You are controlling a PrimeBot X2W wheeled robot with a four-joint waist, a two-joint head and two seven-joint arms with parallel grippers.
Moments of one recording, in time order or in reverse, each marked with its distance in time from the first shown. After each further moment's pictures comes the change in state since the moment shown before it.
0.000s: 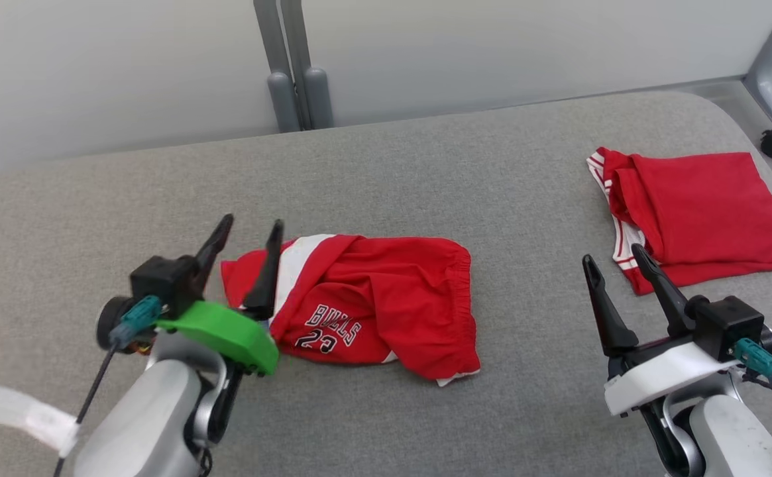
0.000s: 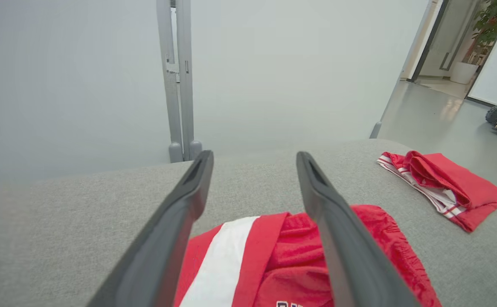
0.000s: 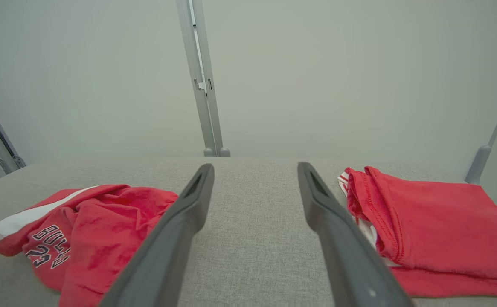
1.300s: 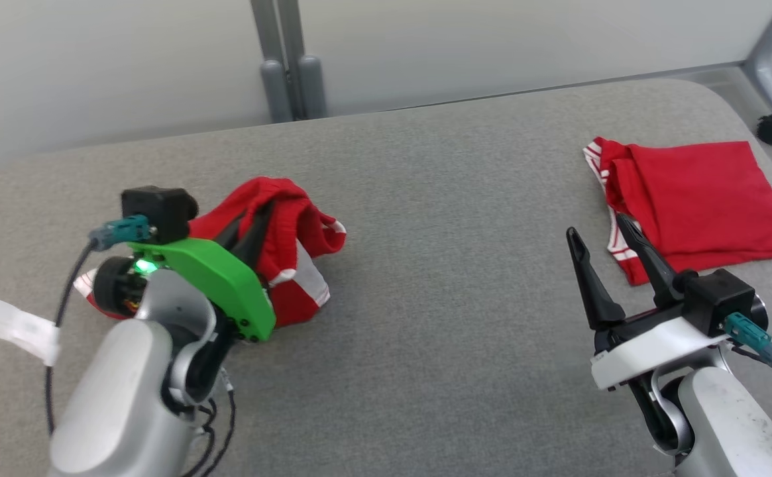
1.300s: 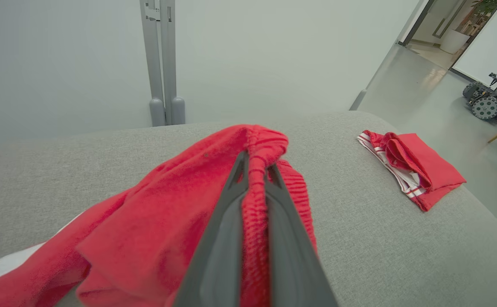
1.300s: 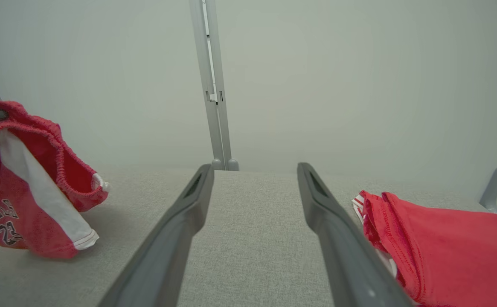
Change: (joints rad) left arm 0.013 -0.027 0.235 -0.229 0.005 -0.100 0.523; right arm -0.063 0.002 0.029 -0.011 -0.006 0.000 0.000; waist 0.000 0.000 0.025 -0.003
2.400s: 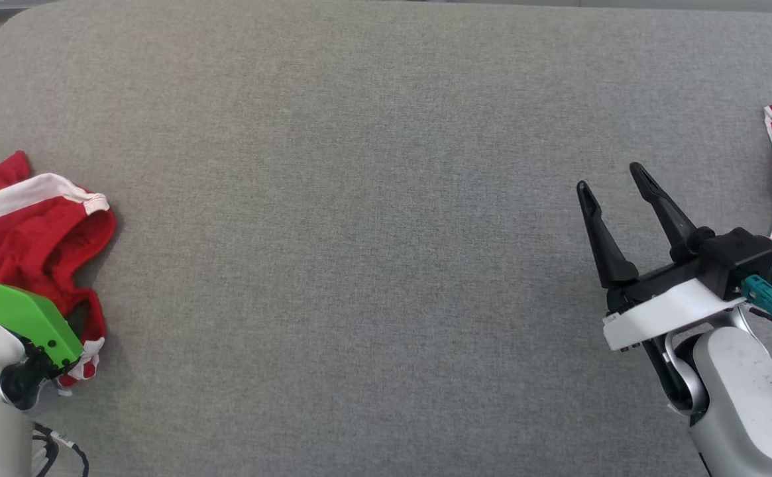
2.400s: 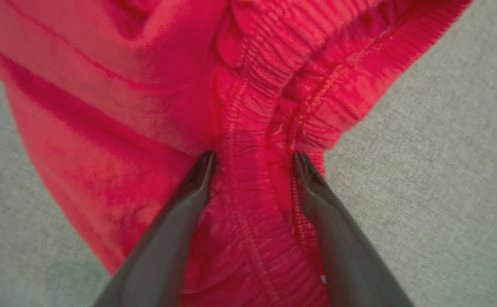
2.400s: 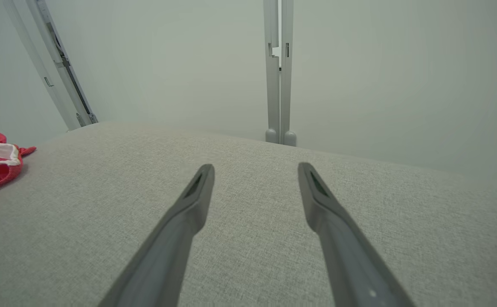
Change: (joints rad) left arm -0.157 0.079 0.380 0.835 0.036 -0.114 0.164; right arm -0.097 -0.055 0.013 -0.025 -0.025 0.000 0.000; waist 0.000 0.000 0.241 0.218
